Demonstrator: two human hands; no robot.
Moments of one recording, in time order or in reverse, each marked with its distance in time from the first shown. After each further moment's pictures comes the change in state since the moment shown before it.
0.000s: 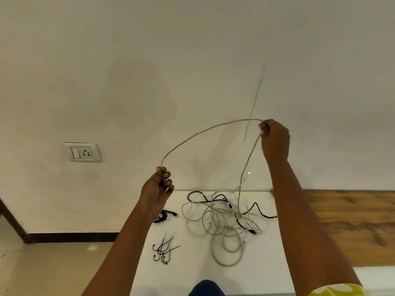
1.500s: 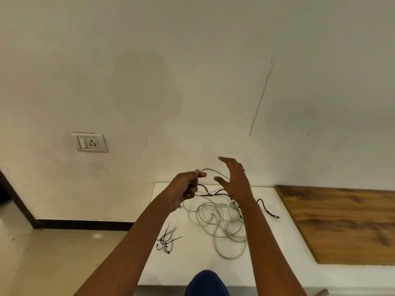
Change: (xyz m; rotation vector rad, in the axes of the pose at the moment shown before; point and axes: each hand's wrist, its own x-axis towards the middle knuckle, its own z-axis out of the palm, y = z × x) left_hand -0.012 -0.024 0.034 0.558 -0.099 -0.218; right_hand -0.135 -0.004 0.047 0.141 -0.637 -0.090
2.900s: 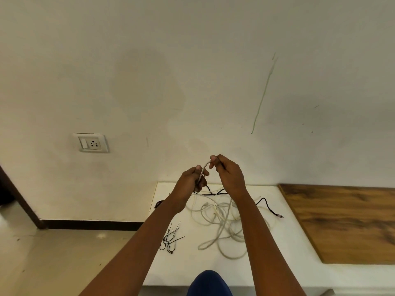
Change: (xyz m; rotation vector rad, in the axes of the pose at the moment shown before) left_hand 0.009 -0.011 0.007 0.181 0.046 0.273; right_hand 0.010 -0.043 0.003 0.269 0.053 0.160
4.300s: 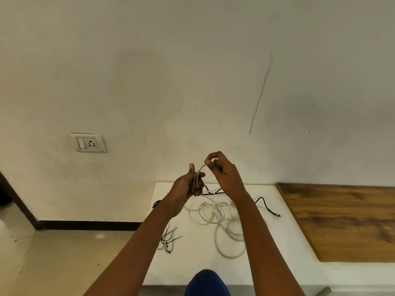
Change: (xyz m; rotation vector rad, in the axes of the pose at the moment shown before) left_hand -0.006 -0.006 -0.004 -0.246 -0.088 -0.140; right_hand -0.006 -0.001 -0.006 0.092 -0.079 -0.149
